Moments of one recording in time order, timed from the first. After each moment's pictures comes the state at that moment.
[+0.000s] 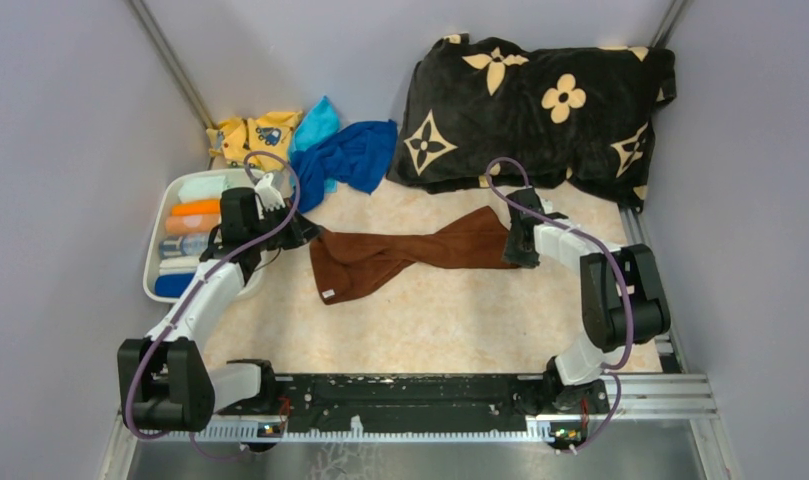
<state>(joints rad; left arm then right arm) -0.06 1.19 0.74 -0.11 0.50 -0.37 0.23 1.60 0.89 -0.46 0.21 0.50</state>
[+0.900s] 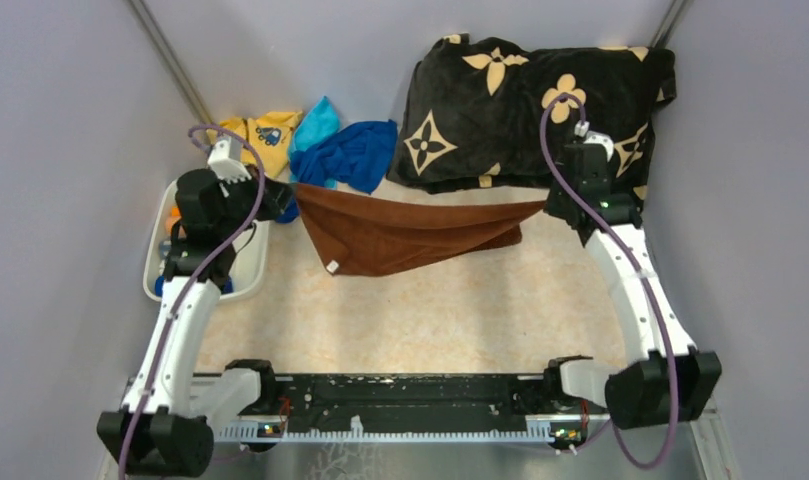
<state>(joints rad) -0.06 1.02 0.96 -0.22 0.33 -0.40 0.11 1.26 1.20 -0.71 0.24 0.34</state>
